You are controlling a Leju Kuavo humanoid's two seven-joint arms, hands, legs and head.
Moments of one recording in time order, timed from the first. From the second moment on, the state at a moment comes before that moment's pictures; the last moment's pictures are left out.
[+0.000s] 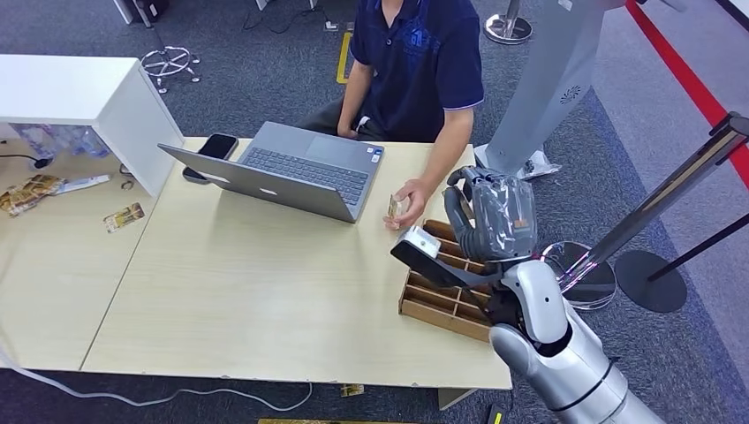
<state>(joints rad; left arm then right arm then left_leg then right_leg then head) -0.17 0.18 -1.03 -0.26 0.76 -0.19 0.27 -0.46 -0.27 0.79 -1.66 1.01 -0.48 0.34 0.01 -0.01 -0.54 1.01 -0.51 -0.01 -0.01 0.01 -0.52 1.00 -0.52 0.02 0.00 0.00</state>
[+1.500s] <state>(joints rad) -0.23 0.14 -1.09 -0.26 0.71 -0.21 0.30 -0.61 -0.01 0.80 -1.05 1.21 -0.69 0.29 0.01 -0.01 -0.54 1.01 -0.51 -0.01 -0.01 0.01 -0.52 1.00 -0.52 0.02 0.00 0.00</state>
